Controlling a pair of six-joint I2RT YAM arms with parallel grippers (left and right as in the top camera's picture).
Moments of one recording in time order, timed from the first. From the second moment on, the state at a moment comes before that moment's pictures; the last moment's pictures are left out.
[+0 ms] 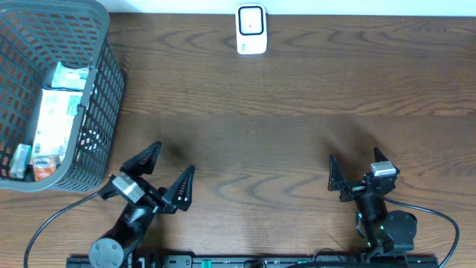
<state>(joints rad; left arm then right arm) -0.02 0.01 0.05 0.38 0.53 -0.54 0.04 0.01 0.01 -0.06 -0.14 0.03</state>
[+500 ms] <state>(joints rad) 0.00 0.67 0.95 -0.61 0.56 -0.31 0.04 0.01 0.01 -0.06 -0.14 0.03</state>
